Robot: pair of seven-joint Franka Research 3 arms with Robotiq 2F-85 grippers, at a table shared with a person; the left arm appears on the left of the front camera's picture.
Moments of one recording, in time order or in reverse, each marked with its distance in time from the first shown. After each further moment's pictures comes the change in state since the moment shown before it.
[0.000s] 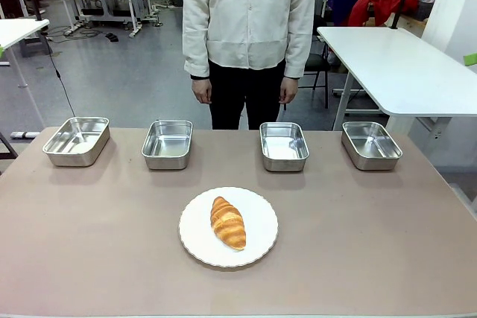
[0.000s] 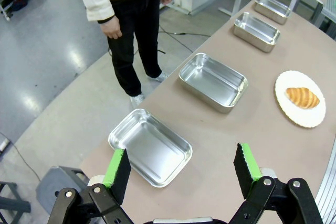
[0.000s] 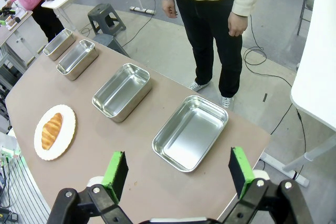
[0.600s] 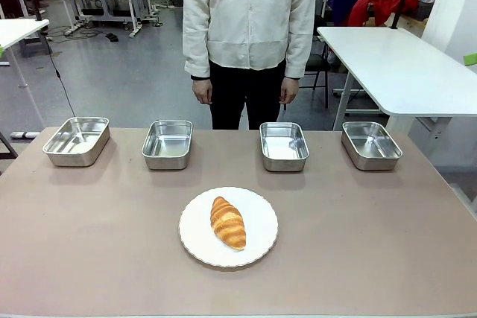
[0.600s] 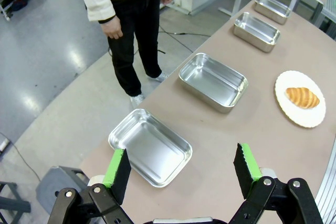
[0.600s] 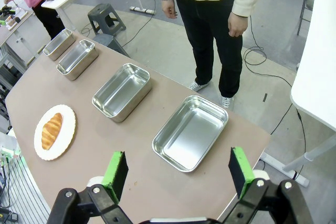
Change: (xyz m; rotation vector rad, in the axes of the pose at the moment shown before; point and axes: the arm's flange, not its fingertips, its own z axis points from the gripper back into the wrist) left arm 0.000 0.000 0.000 0.000 0.000 0.000; right arm 0.000 0.000 0.000 0.000 0.000 0.000
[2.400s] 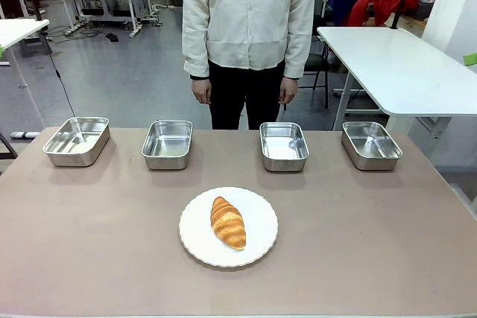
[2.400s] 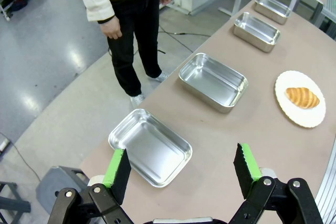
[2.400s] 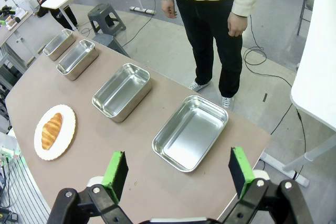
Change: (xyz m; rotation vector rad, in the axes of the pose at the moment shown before) left arm 0.000 0.000 0.000 0.000 0.000 0.000; right arm 0.000 0.000 0.000 0.000 0.000 0.000
